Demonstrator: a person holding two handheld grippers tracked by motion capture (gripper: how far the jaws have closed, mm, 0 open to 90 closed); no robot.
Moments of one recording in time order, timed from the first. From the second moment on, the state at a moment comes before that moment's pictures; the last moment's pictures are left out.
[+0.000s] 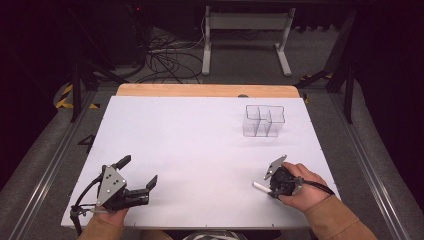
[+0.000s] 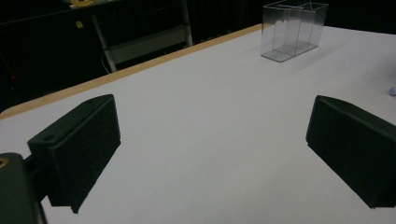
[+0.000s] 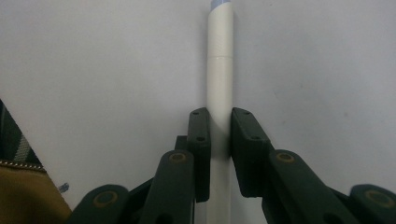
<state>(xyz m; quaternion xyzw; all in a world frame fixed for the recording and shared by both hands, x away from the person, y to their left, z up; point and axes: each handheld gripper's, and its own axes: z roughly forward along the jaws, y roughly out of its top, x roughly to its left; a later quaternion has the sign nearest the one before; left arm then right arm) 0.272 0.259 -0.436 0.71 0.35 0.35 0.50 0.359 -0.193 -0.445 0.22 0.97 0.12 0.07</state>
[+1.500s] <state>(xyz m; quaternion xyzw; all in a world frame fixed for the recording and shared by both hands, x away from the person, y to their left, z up) 0.268 0.262 -0.436 0.70 0.35 0.36 0.50 0.355 -0.202 -0.405 0.25 0.91 0.29 0.13</state>
